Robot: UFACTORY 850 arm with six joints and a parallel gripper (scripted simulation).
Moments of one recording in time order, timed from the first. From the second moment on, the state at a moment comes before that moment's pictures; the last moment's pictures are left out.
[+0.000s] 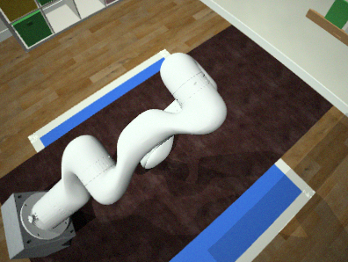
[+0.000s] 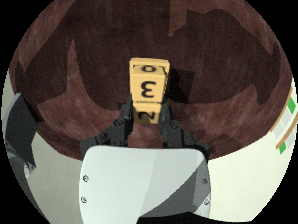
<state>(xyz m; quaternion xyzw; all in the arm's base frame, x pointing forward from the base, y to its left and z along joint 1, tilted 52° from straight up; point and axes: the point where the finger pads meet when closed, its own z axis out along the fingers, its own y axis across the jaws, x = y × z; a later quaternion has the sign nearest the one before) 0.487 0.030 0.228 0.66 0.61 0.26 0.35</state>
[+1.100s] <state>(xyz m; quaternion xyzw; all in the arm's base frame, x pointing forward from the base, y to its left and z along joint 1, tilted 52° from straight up) 0.487 0.030 0.228 0.66 0.61 0.26 0.35</state>
